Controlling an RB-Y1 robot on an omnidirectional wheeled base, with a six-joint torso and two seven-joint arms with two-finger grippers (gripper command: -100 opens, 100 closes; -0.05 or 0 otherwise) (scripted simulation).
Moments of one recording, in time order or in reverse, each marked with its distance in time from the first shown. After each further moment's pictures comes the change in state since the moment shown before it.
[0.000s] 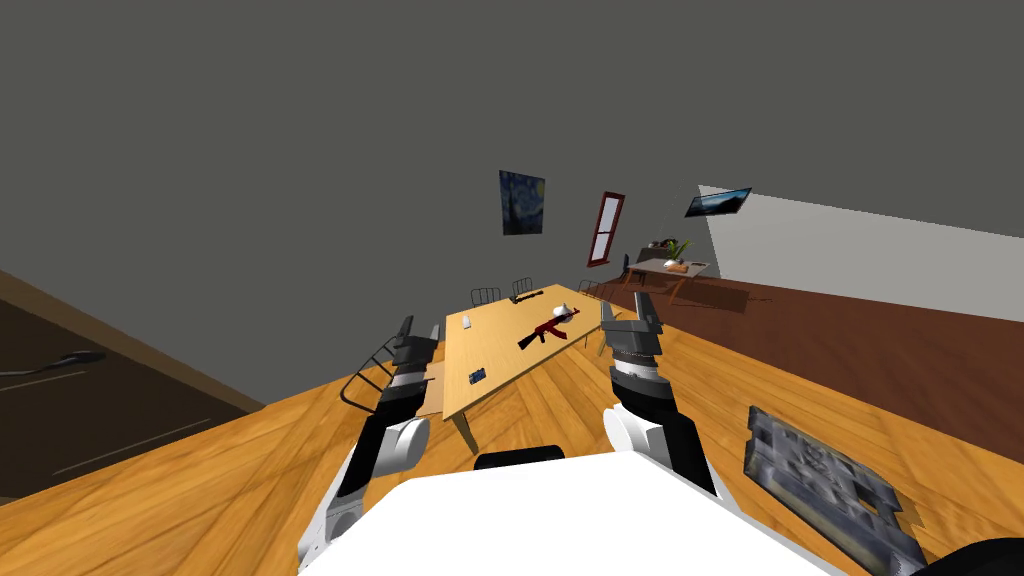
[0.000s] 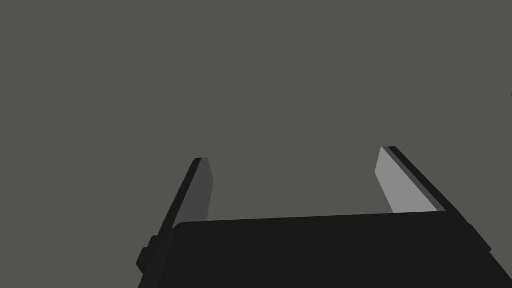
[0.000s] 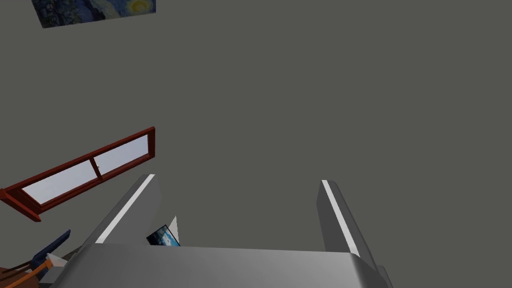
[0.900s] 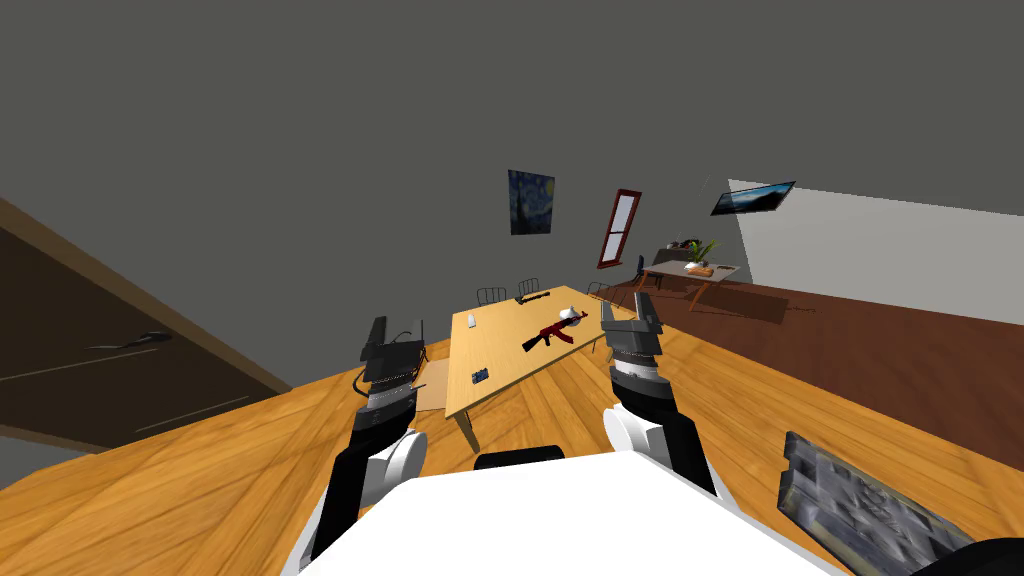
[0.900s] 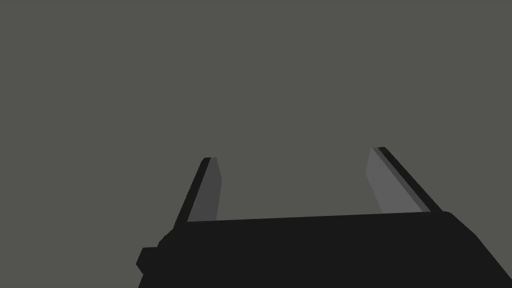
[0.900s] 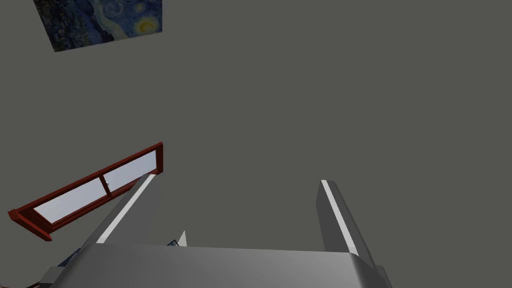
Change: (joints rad) left arm 0.112 -0.081 -0.025 -0.143 -0.072 -0.190 -0.072; right arm 0.000 0.000 0.000 0.000 0.000 0.000 0.000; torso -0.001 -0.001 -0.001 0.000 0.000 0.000
